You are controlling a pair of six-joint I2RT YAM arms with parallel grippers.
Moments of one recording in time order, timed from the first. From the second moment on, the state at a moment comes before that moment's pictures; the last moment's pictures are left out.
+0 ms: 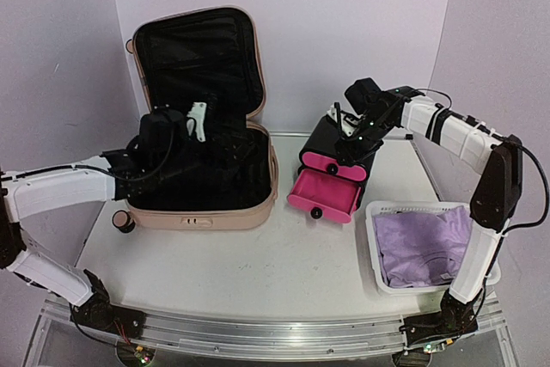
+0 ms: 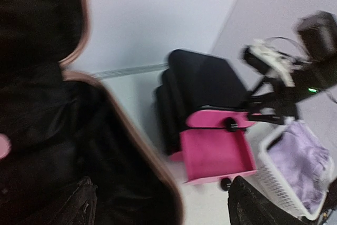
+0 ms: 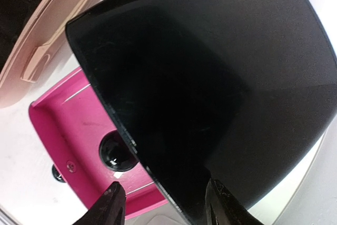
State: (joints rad) left arm -0.83 1.34 0.99 0.13 -0.05 -0.32; right arm 0.54 1.84 1.71 -0.95 0.06 -0.12
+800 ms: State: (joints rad) left arm -0.30 2.29 2.01 -0.74 -0.11 -0.29; right arm 0.55 1.83 1.72 -1.01 0.03 -0.10
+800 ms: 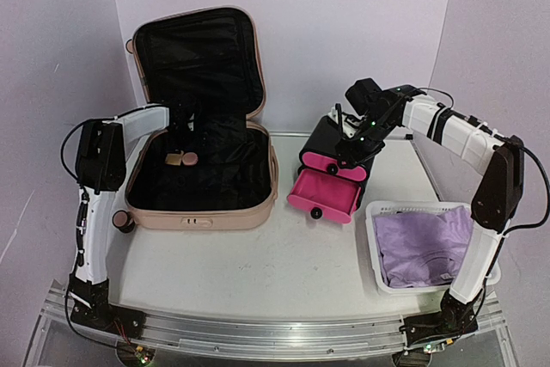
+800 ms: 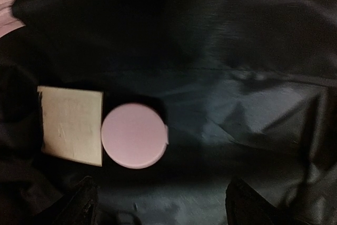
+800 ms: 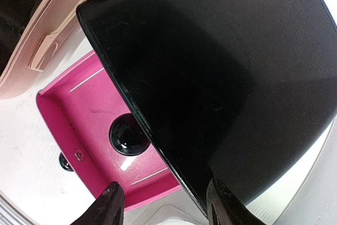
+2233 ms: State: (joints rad) left arm -0.29 2.54 2.25 -0.80 -0.20 -0.29; right arm 0.57 1.84 1.73 -1.14 -0.01 -0.08
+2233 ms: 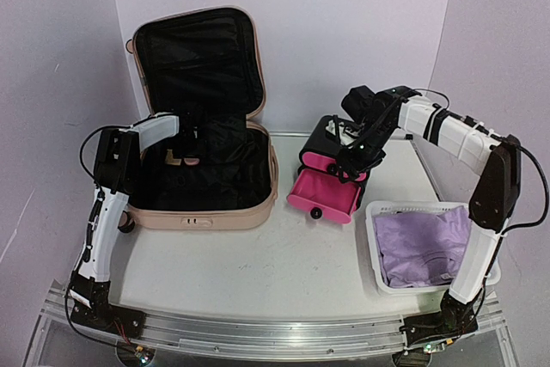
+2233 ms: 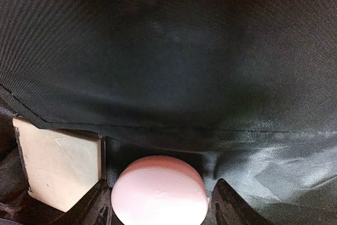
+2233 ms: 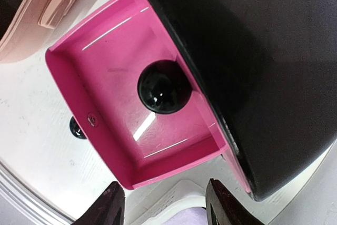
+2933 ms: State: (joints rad) left arm -0.29 2.40 2.15 -0.81 -0.15 -0.28; right arm 0.57 1.85 1.73 -1.16 -0.01 -0.06
